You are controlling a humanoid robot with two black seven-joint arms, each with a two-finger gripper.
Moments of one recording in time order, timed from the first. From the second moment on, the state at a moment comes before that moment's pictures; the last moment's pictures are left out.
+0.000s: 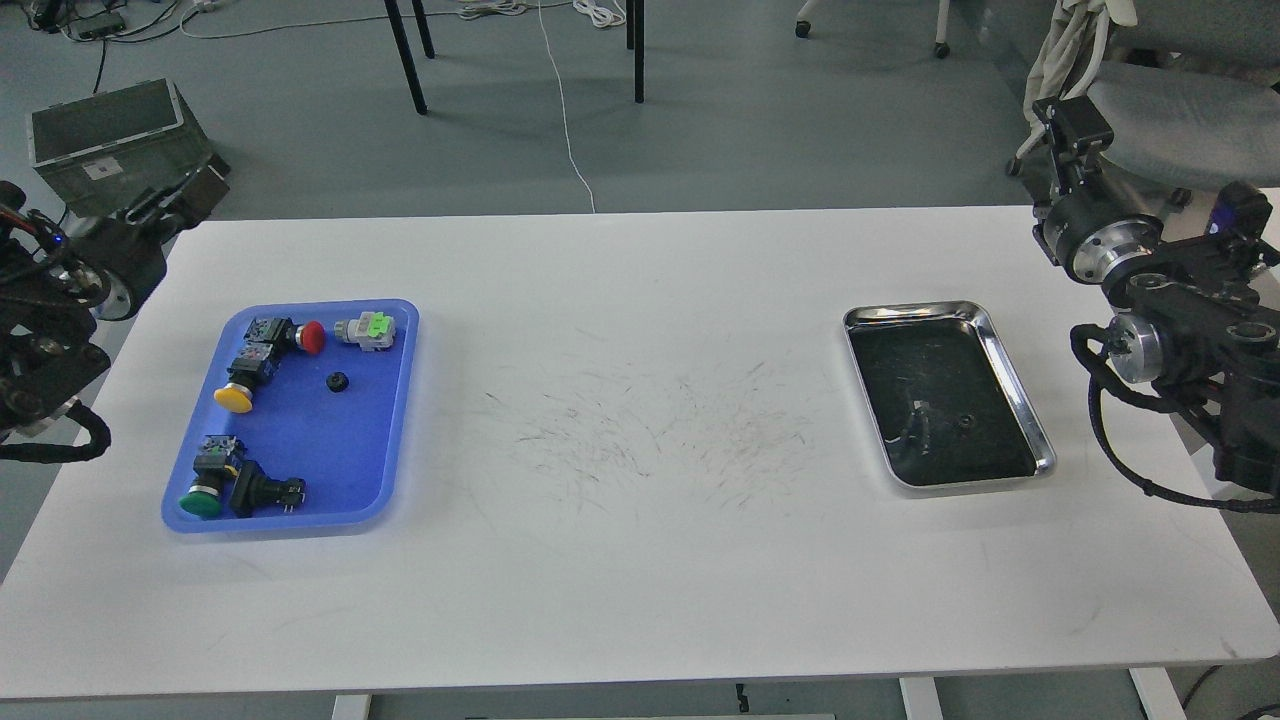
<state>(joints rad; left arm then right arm) -0.96 0.55 0.00 -0.39 0.66 0.20 -0.49 1.01 -0.51 0.09 0.70 -0.18 -0.14 0.37</state>
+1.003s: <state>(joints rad) -1.08 0.47 -0.25 -0.55 0.37 -0.22 -0.49 1.19 -0.68 -0.16 0.97 -0.72 0.12 0.39</state>
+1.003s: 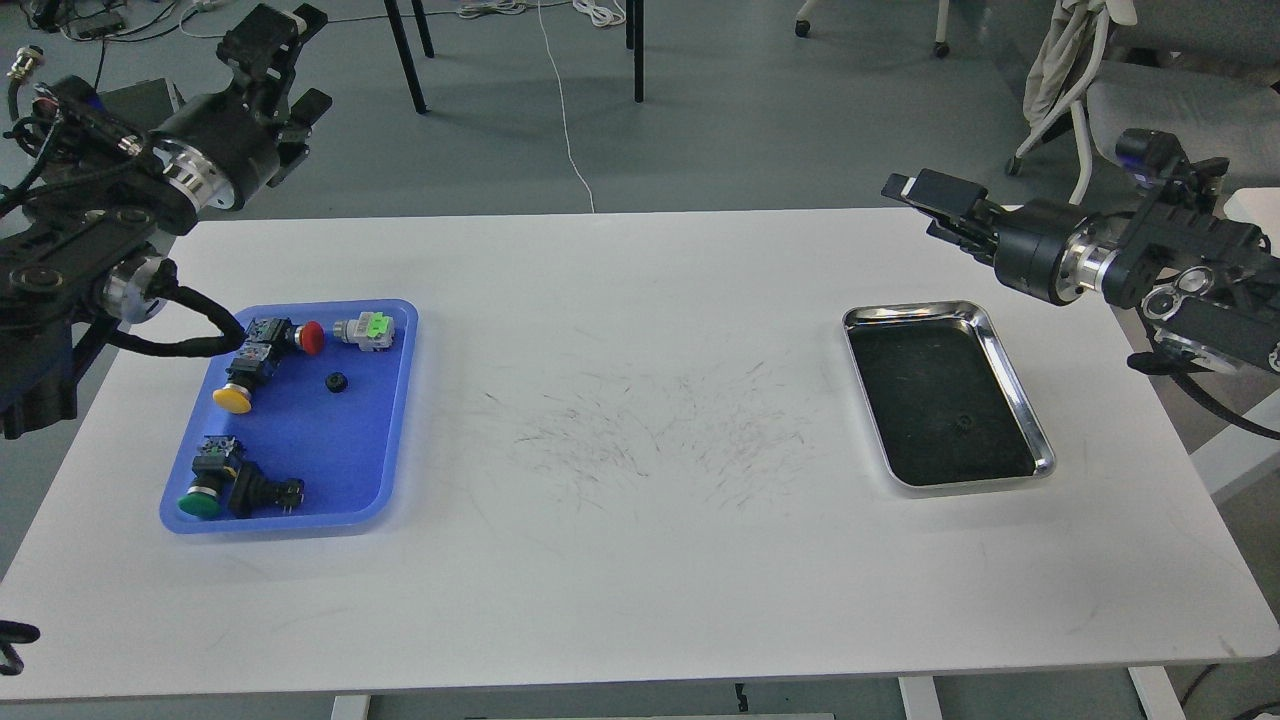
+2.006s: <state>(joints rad) -1.01 0.41 -0.22 -0.54 0.39 -0.17 -0.49 1.19 -0.80 -0.34 0.97 -1.36 0.24 0.42</state>
